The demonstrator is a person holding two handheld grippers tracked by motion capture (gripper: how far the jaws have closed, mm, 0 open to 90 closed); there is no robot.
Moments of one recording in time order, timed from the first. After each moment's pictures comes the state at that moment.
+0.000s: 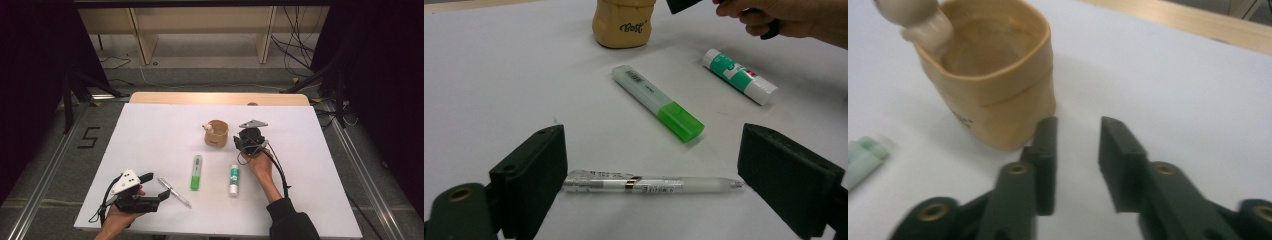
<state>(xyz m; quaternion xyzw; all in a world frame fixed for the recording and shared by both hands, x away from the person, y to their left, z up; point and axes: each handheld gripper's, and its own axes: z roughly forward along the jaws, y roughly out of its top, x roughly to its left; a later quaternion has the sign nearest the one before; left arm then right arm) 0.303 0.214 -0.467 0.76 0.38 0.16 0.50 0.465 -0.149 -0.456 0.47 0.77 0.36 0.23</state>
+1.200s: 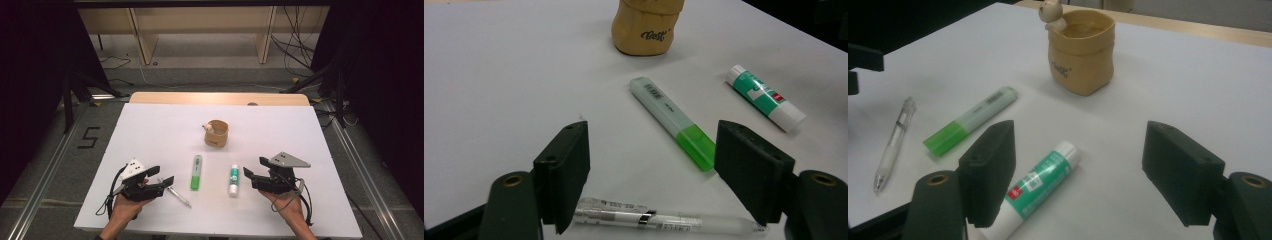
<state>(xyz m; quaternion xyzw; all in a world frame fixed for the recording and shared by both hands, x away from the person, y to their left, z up) 0.331 0.200 -0.461 0.75 0.42 0.15 0.49 0.337 -0.205 -0.436 0.42 0.75 0.47 0.19</state>
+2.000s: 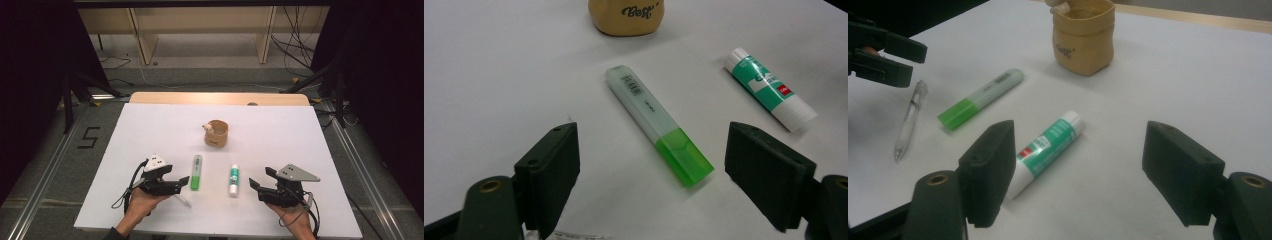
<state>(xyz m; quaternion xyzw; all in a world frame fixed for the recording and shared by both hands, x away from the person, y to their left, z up) 0.346 0.156 -0.460 0.78 0.43 0.13 0.43 0.308 -0.217 -0.442 0.42 0.75 0.47 0.19</state>
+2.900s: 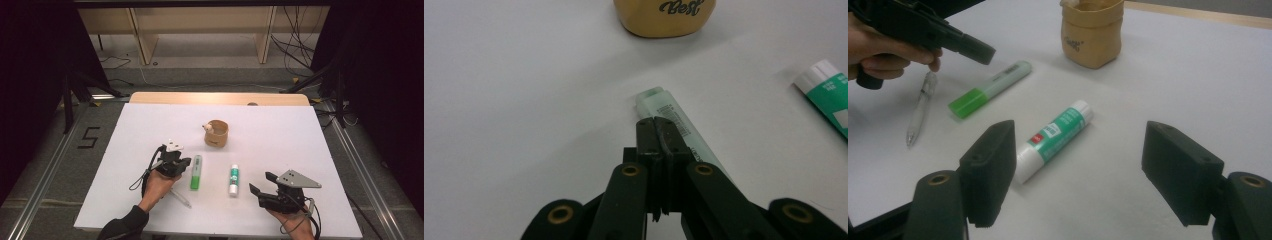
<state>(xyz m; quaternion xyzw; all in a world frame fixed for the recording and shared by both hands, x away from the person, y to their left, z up) 0.406 0.124 -0.473 0.79 0.47 0.14 0.37 0.295 -0.217 -0.444 0.41 0.76 0.47 0.19</state>
